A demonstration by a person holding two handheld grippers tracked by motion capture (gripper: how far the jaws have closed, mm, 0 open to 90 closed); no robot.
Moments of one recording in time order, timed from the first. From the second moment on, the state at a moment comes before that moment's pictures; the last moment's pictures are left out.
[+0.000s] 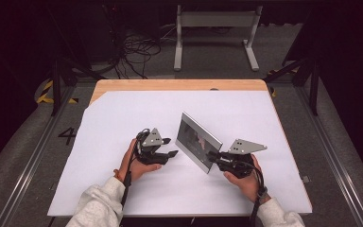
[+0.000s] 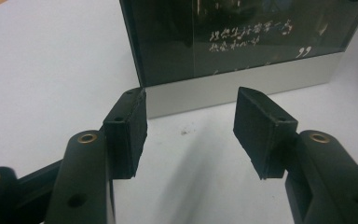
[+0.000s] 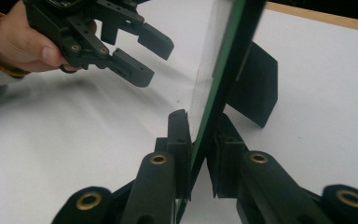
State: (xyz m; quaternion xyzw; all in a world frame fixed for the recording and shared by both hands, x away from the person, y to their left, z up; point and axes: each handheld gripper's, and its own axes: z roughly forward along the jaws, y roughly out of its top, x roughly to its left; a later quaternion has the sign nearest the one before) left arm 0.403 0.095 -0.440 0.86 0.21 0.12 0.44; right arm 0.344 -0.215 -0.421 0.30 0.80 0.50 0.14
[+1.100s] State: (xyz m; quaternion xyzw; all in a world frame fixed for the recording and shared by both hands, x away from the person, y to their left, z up) left arm 0.431 0.079 -0.453 0.87 0.22 0.08 0.43; right arm 0.341 -0.223 -0.418 0.28 0.83 0.46 0.15
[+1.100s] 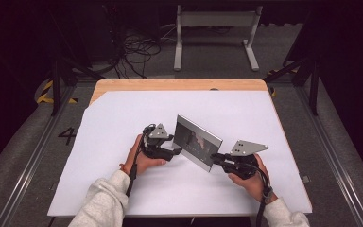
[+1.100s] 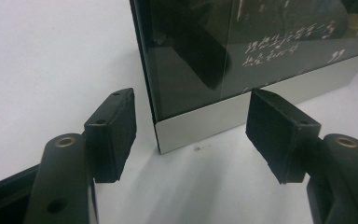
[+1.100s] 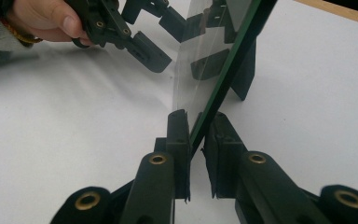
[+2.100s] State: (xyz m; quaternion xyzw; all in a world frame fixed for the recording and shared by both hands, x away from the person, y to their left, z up) left arm 0.432 0.073 -0.448 0.87 0.21 0.07 0.44; right arm 0.341 -0.221 -0.420 0.28 0.83 0.46 0.17
